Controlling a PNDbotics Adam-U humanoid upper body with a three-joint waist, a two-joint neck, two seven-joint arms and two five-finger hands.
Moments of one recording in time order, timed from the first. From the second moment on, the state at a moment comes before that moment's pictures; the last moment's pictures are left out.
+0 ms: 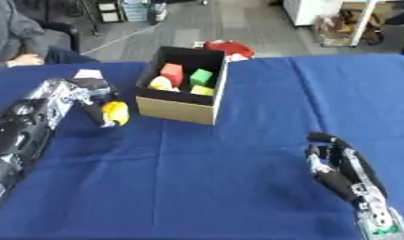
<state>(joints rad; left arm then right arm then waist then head) -0.98 0.27 -0.01 -0.56 -1.36 -0.31 -0.46 -0.09 -0.24 -0.01 -1.51 0.09 -0.20 0.14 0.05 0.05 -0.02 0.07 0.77</state>
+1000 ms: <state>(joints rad) -1.12 0.26 0.01 -0.79 -1.15 -0.28 -0.36 -0.08 -0.24 -0.01 -1.51 0.09 -0.20 0.14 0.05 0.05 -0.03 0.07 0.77</state>
